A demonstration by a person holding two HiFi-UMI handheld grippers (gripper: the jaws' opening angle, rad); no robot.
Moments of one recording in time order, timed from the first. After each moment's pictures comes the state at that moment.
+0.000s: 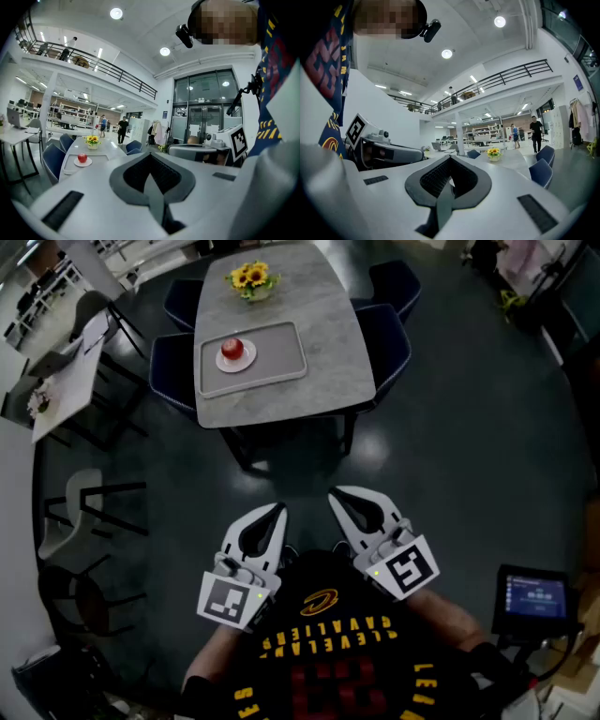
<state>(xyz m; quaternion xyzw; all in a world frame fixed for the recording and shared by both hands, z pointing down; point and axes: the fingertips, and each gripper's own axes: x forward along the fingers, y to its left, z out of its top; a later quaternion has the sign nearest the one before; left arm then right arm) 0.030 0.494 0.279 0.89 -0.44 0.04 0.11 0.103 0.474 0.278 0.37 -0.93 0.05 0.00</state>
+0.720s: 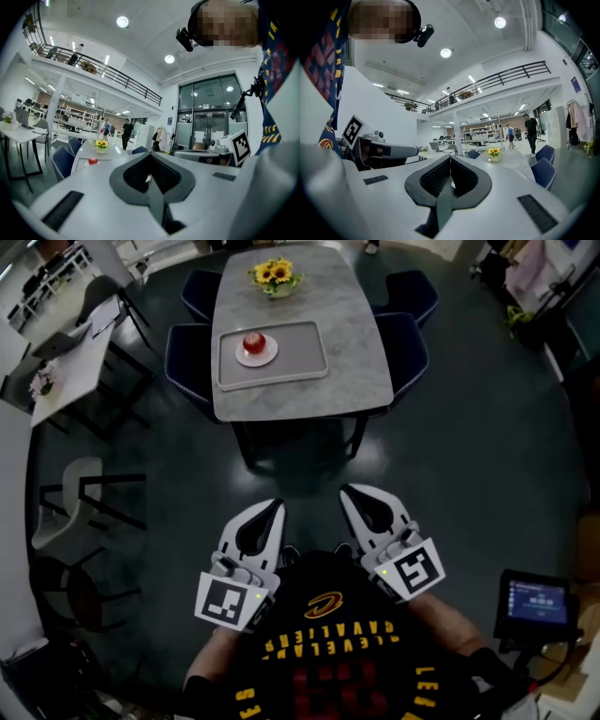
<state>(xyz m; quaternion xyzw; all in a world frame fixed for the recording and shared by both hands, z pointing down) -0.040 0.490 0.262 0.88 -0.47 -0.01 0.10 0.054 0.470 0.276 0.39 -0.92 0.05 0.00</state>
